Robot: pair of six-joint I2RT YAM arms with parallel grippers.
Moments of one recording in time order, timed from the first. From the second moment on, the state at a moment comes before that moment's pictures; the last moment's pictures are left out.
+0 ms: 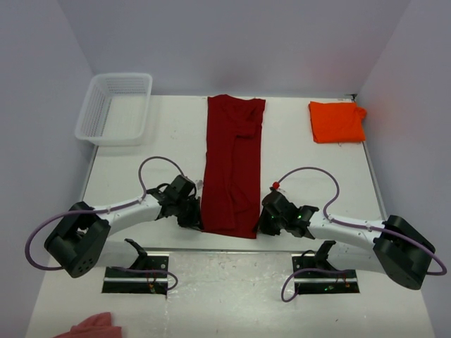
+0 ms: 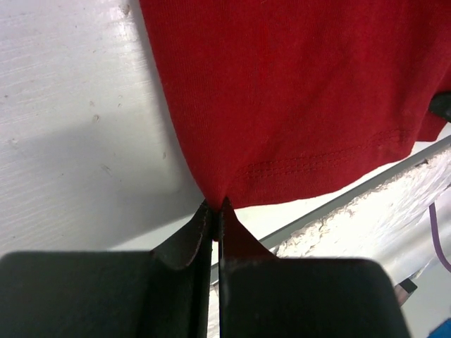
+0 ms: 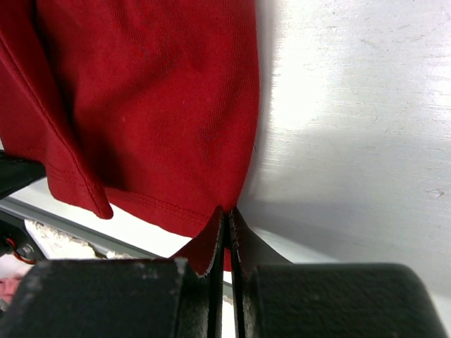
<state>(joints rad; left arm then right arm) -0.66 1.33 0.54 -0.37 0.32 -0.66 0.91 1.16 0.40 -0.23 0.01 1.13</state>
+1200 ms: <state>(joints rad) -0.68 0.97 0.36 -0.44 0.33 -0.73 1.14 1.00 0.55 -0.66 0.31 1.29</state>
